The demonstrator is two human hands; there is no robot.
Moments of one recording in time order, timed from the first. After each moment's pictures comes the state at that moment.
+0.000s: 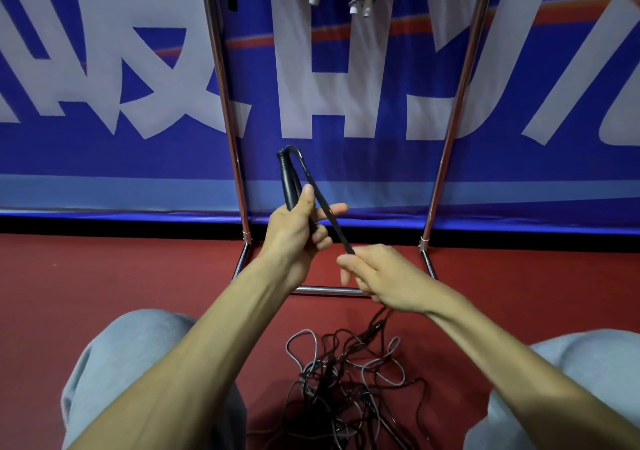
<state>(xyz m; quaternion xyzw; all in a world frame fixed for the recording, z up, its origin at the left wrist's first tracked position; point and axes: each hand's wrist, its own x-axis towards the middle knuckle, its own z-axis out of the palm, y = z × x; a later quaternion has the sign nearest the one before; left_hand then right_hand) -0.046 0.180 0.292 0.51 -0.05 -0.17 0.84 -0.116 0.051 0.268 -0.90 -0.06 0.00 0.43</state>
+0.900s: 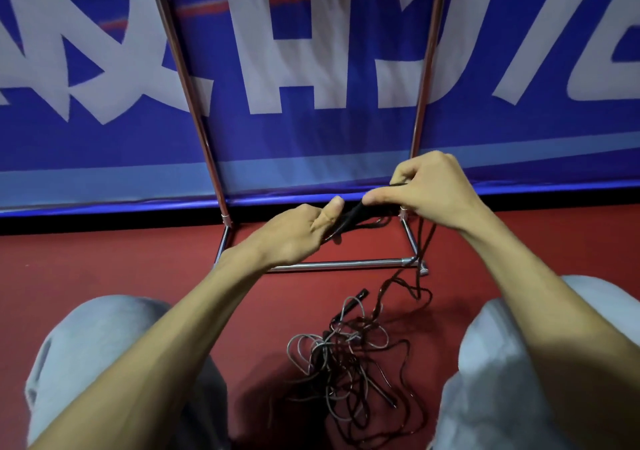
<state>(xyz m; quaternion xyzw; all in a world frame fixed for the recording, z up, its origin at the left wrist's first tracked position) -0.061 0.169 0.284 0.88 -0.37 -0.13 0.26 -0.133 -0.026 0.311 -0.92 0.09 -0.22 0.31</state>
